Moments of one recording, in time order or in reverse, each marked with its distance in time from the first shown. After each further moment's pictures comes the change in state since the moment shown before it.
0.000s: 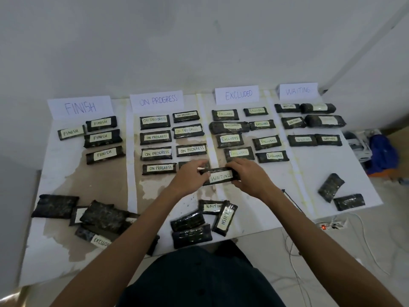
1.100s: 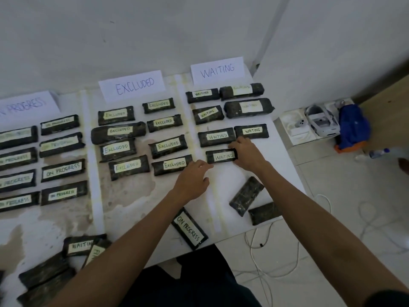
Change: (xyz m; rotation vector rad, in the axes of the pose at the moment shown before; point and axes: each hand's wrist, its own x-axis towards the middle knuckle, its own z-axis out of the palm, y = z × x) left_hand 0.189 0.151 0.314 0.421 -0.143 0.178; right_hand -0.066 0.410 0.011 0.074 -0.129 0.346
